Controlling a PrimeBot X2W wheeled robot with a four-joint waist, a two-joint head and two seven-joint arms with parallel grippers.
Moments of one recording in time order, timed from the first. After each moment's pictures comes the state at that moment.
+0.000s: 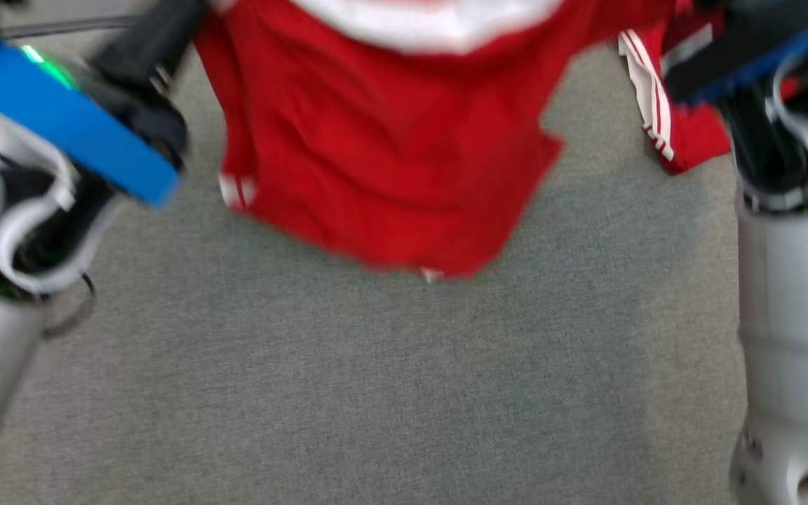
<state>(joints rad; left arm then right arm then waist) -0.84 0.58 -0.57 0.00 -1.14 -0.12 0.16 -0.87 -0.05 0.02 0.05 0.40 0.13 0.35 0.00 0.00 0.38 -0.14</state>
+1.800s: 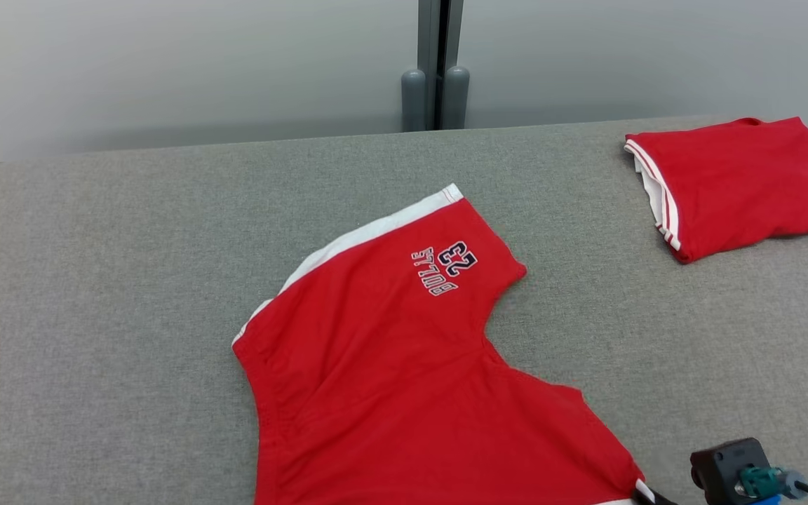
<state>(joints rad) -0.07 0.72 -1.00 0.06 -0.96 0.10 -0.10 0.32 -0.05 0.05 -0.47 0.12 0.13 0.82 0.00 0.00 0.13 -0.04</state>
